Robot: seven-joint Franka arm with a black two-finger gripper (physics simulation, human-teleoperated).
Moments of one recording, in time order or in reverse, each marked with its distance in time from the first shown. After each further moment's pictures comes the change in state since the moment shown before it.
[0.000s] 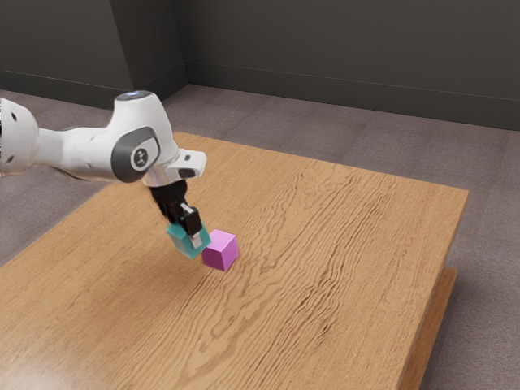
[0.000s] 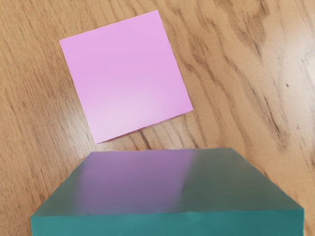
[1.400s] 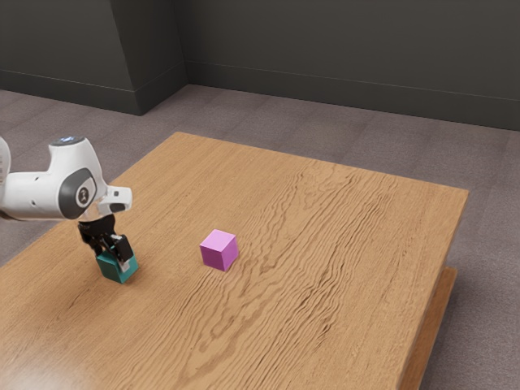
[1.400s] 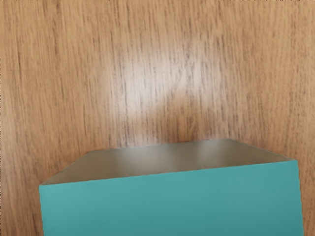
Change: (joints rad) arm 0.065 0.099 0.271 -0.128 0.057 0.177 0.051
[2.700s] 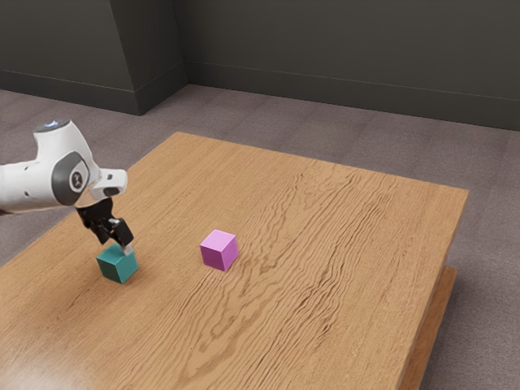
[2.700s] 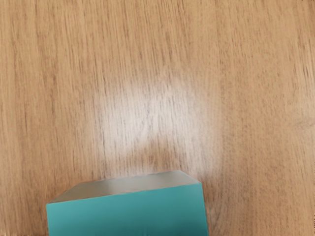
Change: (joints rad) arm -0.001 -0.099 -0.008 -0.026 -0.123 0.007 0.119
